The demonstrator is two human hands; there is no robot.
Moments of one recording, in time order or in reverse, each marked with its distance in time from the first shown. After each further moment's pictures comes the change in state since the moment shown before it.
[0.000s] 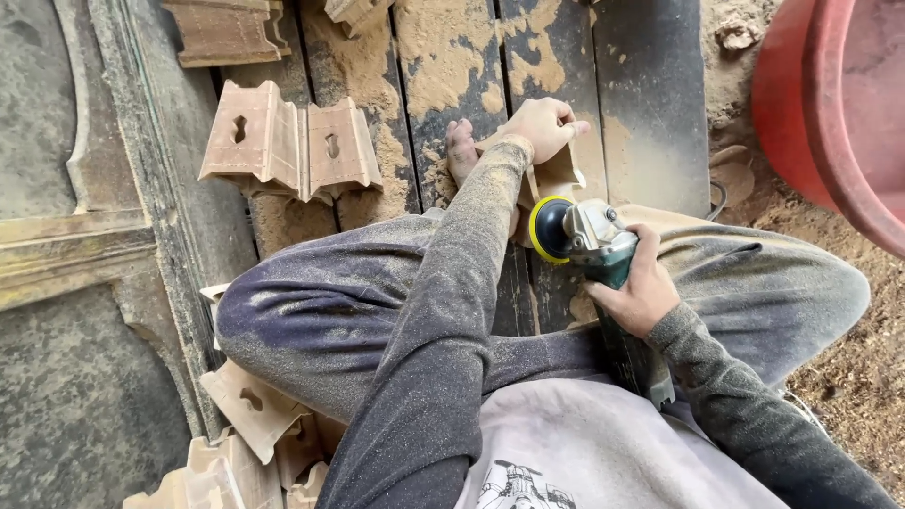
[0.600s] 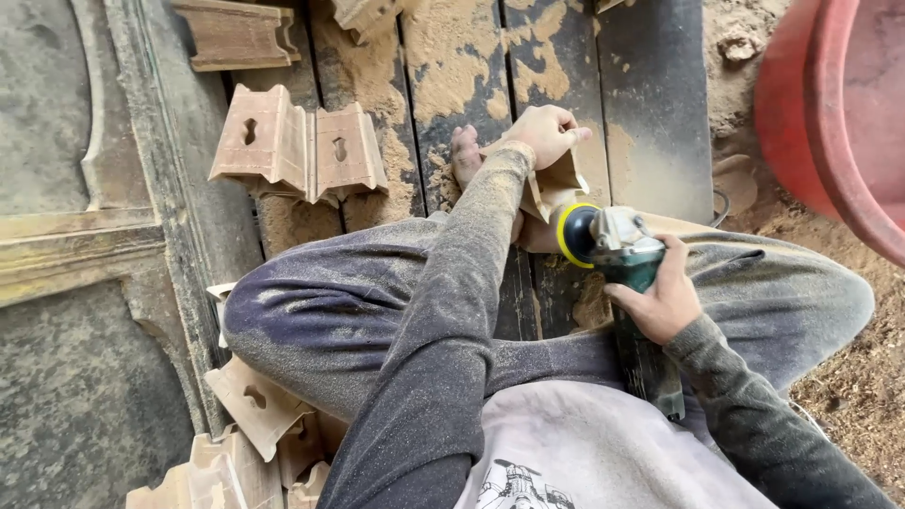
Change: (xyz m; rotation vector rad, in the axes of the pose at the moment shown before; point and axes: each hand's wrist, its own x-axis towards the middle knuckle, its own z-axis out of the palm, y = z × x) left_hand -0.004 -0.005 -0.002 -0.004 0.048 -0.008; right_hand -0.008 -0.003 -0.016 0.057 0.040 0.058
